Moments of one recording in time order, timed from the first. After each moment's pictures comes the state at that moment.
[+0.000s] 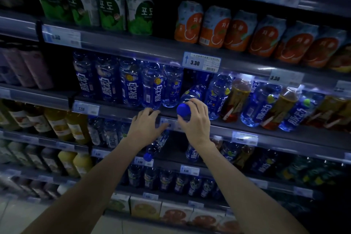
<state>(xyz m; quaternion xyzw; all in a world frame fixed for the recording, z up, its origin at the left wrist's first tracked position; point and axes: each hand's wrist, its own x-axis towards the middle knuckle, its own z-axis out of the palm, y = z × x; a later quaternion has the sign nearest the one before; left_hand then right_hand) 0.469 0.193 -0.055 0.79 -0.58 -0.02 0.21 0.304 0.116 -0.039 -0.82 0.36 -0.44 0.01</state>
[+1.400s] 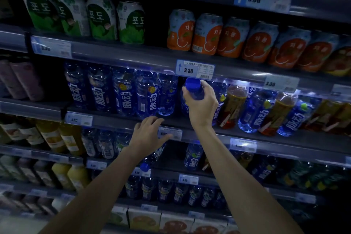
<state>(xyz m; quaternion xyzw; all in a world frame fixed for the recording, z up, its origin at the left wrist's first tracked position) 0.462 0.174 -0.070 0.75 -0.62 0.01 0.24 0.317 0.085 0.027 -0.66 0.38 -0.62 0.20</state>
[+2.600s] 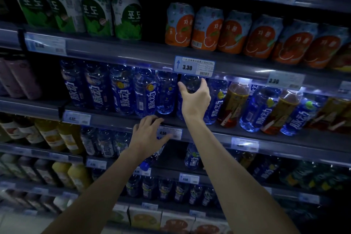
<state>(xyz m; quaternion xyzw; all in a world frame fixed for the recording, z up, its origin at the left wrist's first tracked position) 0.454 0.176 -0.072 0.76 -0.60 0.00 0.25 0.344 0.071 0.023 -0.61 0.49 -0.57 0.26</state>
